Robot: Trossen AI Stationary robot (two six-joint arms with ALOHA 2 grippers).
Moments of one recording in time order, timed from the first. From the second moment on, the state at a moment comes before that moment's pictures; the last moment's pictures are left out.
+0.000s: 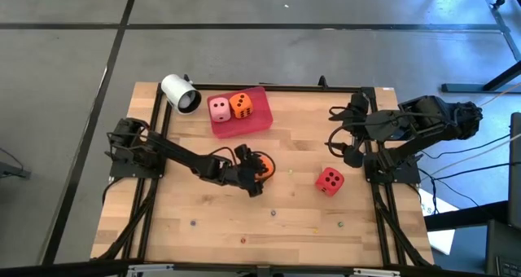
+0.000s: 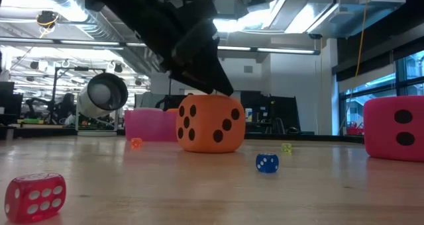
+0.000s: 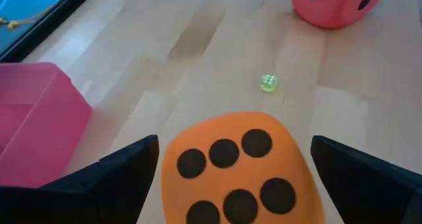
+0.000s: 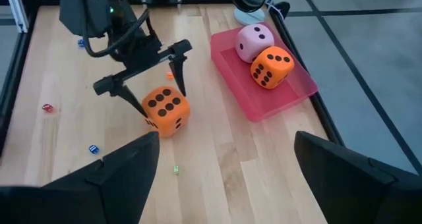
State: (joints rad) left arm -0.25 1.70 1.02 -0.02 -0.56 -0.34; right arm 0.32 1.19 1.64 -1.24 0.44 0.26
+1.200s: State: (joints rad) left arm -0.19 1.71 1.02 -0.14 -0.48 -0.48; right arm 0.29 1.10 0.88 -0.35 0.01 0.02
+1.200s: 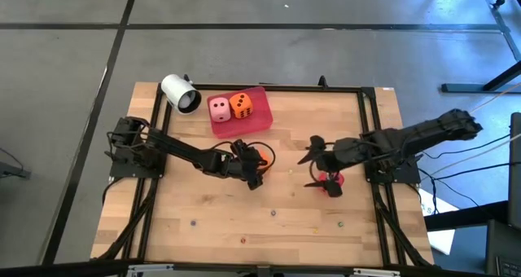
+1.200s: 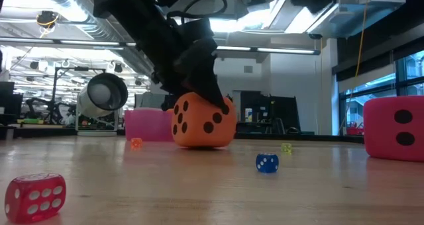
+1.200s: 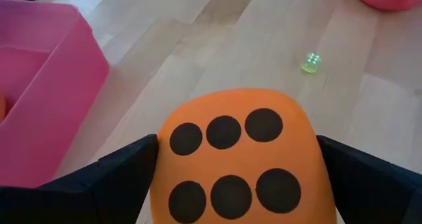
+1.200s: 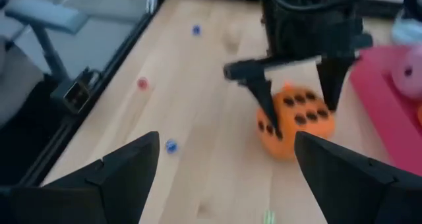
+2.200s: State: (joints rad) left arm -0.19 1.67 1.02 -0.15 -0.43 -0.43; right arm 0.07 1.10 0.59 0.08 -0.23 -0.02
